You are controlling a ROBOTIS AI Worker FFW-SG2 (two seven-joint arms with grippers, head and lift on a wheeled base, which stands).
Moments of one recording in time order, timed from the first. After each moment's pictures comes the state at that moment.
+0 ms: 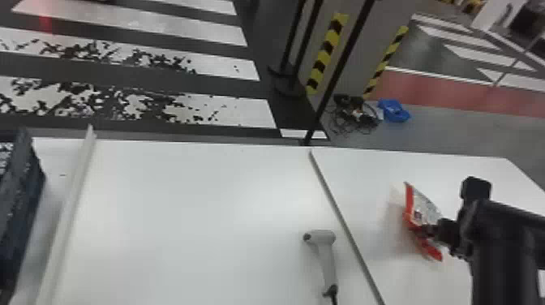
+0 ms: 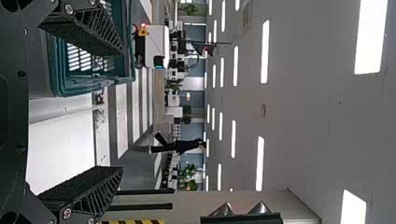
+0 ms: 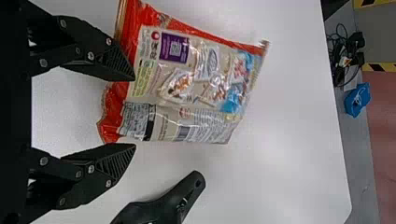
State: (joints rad) left arm 0.61 0.07 0.12 -1.71 0.17 -0.62 -0.26; right arm -0.20 -0.34 -0.65 -1.47 0.10 1.21 0.05
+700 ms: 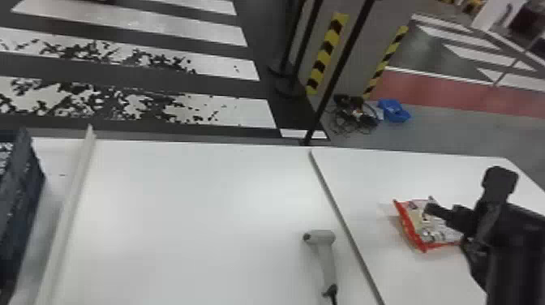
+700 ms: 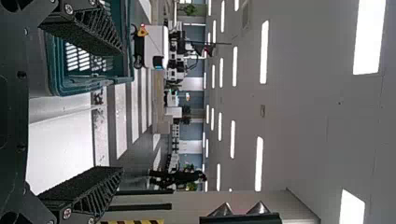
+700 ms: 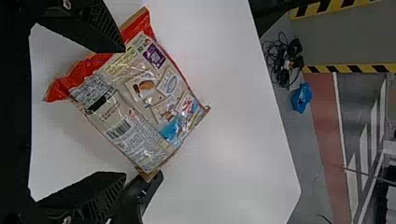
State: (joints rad) left arm 0.61 0.07 0.12 -1.72 0.17 -0.62 -0.26; right arm -0.15 -0.32 -0.72 -1.61 -0.01 1.09 0.04
